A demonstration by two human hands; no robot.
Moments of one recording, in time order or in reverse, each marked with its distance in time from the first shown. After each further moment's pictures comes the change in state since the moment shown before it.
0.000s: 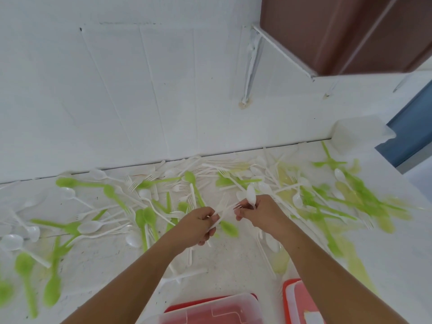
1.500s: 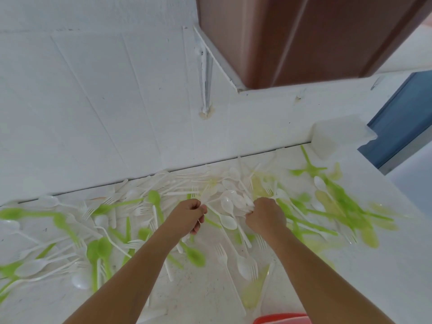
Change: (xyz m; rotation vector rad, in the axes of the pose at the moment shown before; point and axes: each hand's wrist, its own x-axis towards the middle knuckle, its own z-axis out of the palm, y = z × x) left_hand 0.120 0.042 0.036 -0.042 0.183 0.003; right_hand 0.078 0.066 -0.084 -0.680 0.320 0.194
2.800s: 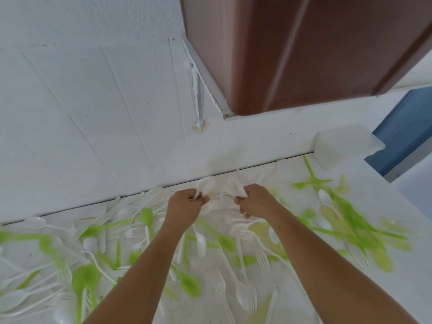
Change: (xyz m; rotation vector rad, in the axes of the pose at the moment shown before) left_hand 0.059 0.045 0.006 0.260 0.393 0.185; right_hand 0.084 -0.023 -0.033 0.347 -0.221 -0.131
